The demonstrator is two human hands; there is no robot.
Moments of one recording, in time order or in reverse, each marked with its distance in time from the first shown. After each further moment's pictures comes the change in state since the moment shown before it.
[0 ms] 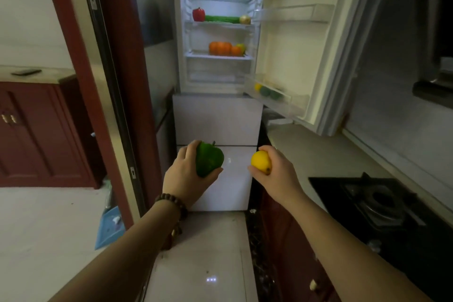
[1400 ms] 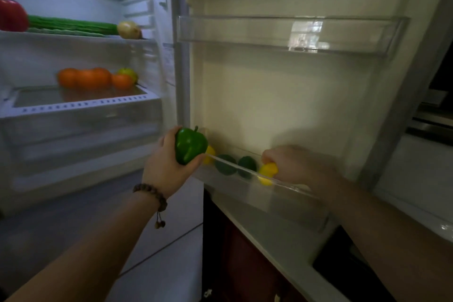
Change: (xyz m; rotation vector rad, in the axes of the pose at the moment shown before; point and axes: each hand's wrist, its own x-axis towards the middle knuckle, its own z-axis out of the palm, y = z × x) left_hand 0.565 -0.045 0.265 -0.483 -0.287 0.417; right_hand 0.462 0.168 -0.024 -0.938 -0.231 0.425
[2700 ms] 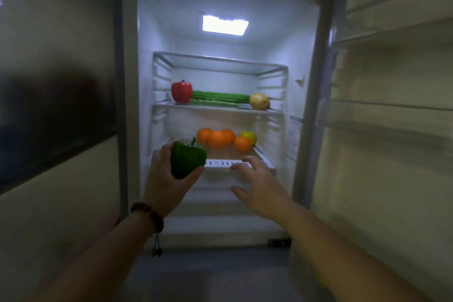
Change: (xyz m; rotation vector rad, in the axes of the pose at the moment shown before) left_hand 0.074 -0.098 -0.172 0.187 0.581 -0.066; right_hand 0.202 -0.242 -0.049 0.499 0.386 -0.655
